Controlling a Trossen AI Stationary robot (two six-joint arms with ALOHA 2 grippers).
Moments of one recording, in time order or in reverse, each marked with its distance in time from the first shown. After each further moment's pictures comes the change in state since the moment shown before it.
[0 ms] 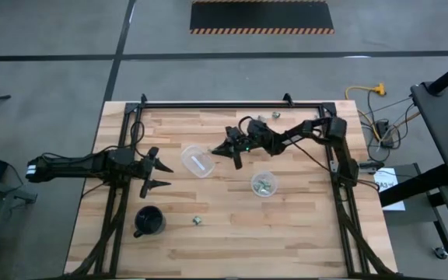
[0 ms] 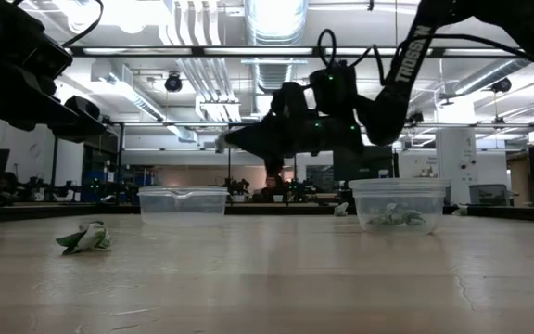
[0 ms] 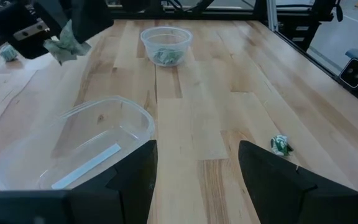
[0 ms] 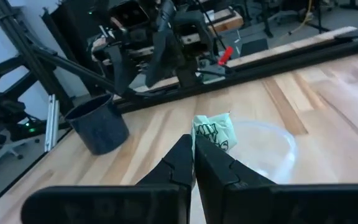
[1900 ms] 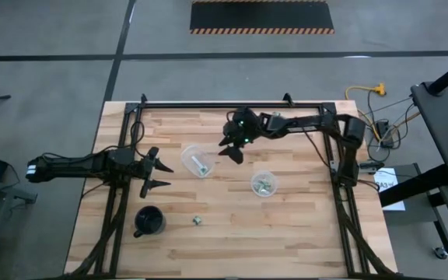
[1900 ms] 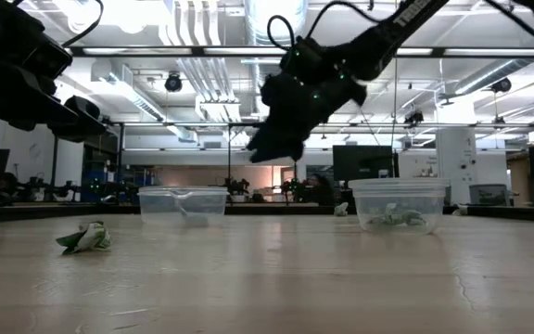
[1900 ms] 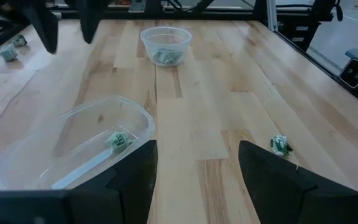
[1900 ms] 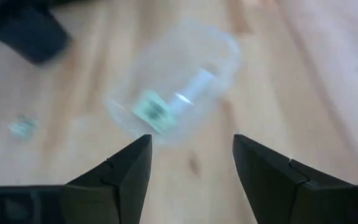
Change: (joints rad) left arm 0.000 0.000 0.000 0.000 0.000 0.000; right arm -0.019 -0.209 0.259 -1.108 0.136 -0.295
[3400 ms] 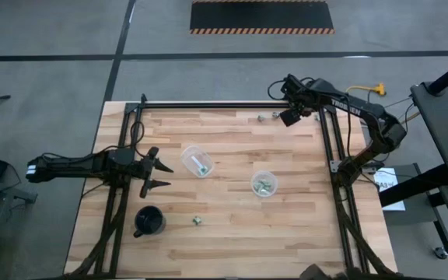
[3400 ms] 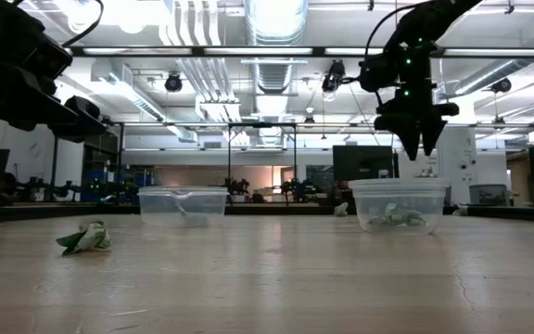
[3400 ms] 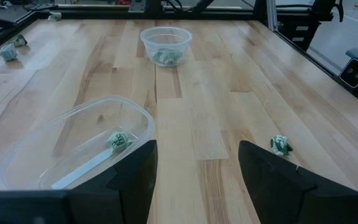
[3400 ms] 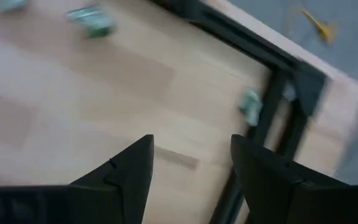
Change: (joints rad) left arm 0.000 0.000 0.000 0.000 0.000 0.000; right arm -0.453 -0.340 0.000 -1.052 0.760 0.326
